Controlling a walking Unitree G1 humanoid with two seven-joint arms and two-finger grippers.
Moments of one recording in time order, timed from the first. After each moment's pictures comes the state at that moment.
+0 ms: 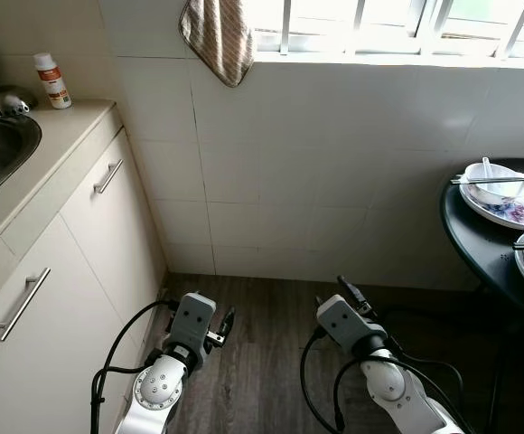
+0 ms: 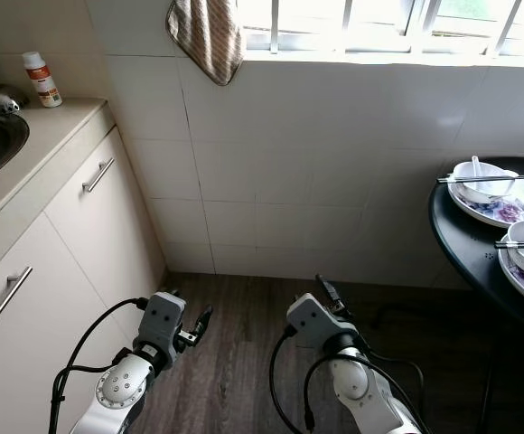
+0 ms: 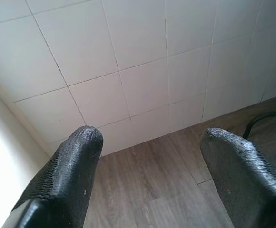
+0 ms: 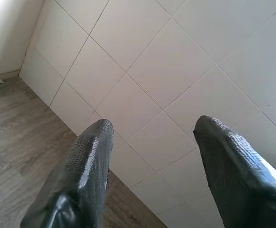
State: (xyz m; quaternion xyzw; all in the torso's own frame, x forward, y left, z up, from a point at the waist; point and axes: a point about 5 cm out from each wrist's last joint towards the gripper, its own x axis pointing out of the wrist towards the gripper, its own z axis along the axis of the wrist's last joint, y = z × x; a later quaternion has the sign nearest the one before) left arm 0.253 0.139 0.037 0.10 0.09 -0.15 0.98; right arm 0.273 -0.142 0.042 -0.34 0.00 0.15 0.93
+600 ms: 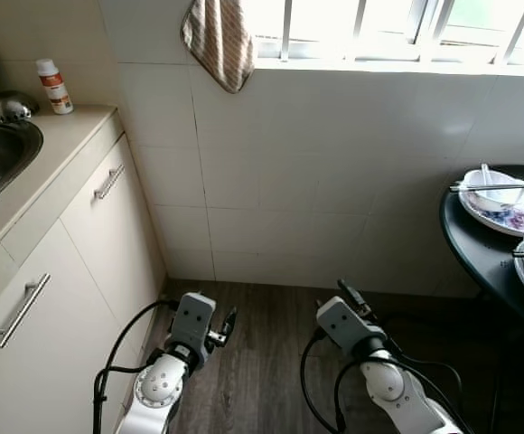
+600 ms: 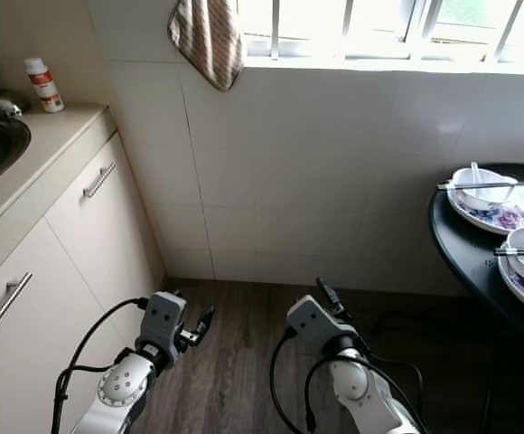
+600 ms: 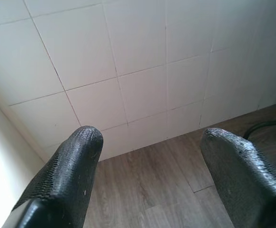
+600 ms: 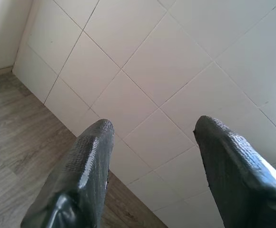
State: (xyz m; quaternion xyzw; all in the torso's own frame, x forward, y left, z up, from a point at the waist) left arm 0.253 0.139 0.034 0.09 0.09 -0.16 0.98; right arm 0.274 -0.145 0.038 -0.33 0.02 0.14 0.93
